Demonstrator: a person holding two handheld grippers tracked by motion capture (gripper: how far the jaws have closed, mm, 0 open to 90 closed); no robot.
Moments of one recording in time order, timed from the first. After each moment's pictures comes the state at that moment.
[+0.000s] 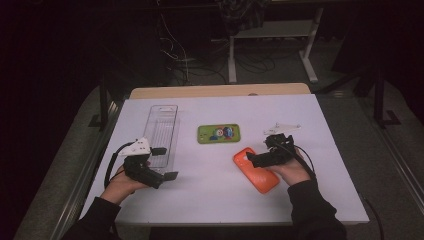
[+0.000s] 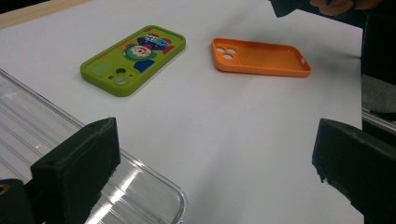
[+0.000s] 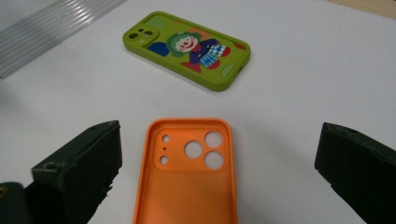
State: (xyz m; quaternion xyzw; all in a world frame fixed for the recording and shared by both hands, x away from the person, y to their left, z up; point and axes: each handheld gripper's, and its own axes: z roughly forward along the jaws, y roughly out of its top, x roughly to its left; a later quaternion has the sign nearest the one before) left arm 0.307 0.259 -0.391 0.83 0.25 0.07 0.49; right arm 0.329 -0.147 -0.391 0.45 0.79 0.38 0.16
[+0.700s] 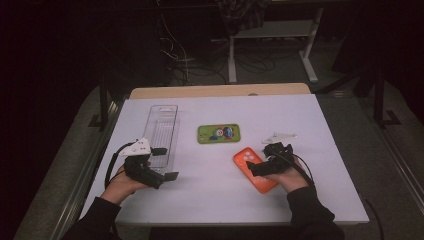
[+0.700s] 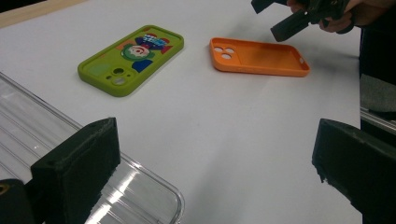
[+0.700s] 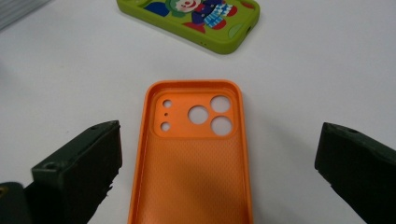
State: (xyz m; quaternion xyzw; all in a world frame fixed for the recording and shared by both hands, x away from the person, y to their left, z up) left arm 0.307 0.258 -0.392 0.83 0.25 0.07 0.49; right arm 0.318 -0.144 -0.413 0.45 0.80 0.35 0.15
